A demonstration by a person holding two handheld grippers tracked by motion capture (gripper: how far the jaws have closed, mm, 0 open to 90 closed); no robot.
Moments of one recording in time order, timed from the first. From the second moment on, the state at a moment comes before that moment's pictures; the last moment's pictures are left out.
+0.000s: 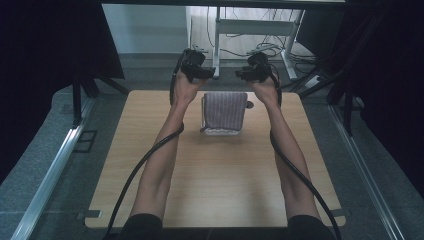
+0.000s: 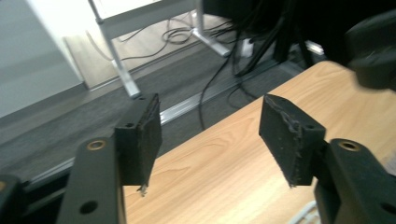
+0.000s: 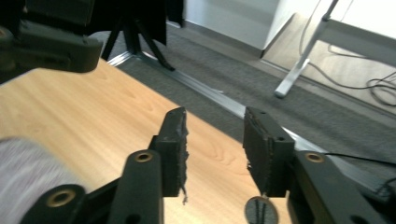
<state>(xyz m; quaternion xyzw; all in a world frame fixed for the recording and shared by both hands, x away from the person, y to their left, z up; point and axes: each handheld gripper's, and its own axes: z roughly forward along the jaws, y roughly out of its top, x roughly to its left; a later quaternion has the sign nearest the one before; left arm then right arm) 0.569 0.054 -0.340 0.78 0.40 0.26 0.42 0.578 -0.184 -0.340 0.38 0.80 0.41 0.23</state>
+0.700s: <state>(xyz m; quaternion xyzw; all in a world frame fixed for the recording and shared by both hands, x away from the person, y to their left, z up) 0.531 0.047 -0.346 0.81 0.35 0.22 0.42 0.544 -0.195 -0.359 0.37 0.79 0.46 0.17</state>
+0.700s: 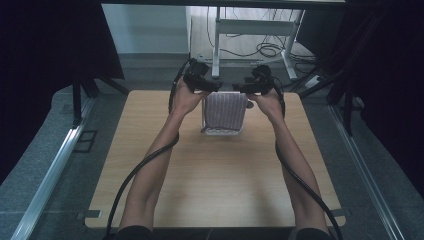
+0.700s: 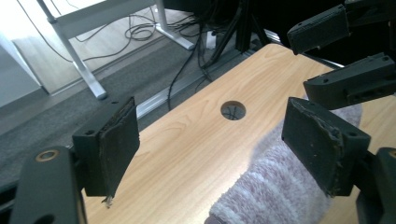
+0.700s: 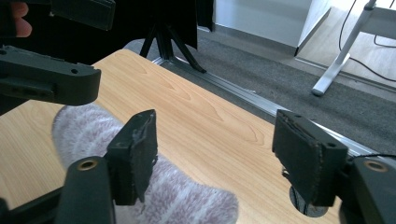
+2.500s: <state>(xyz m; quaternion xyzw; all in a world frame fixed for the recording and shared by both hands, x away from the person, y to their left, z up) 0.424 0.087 -0.386 0.82 0.30 0.19 0.45 0.439 -0.219 -0.393 0.33 0.82 0.44 0.15</state>
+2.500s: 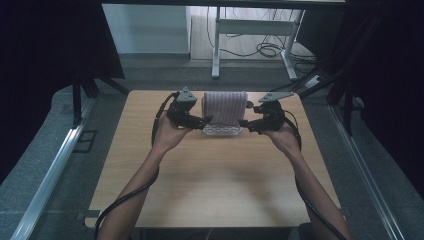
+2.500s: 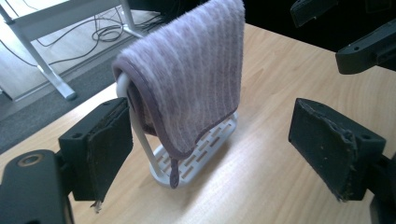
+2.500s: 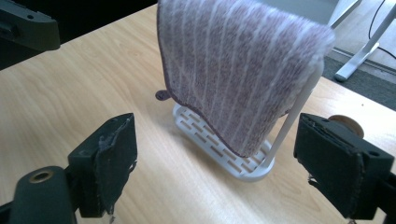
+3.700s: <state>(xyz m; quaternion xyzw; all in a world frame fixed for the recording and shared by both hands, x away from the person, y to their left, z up) 0.348 0.106 -0.468 0.83 0.31 0.14 0.44 0.372 -0.220 -0.468 0.32 0.85 0.41 0.13</state>
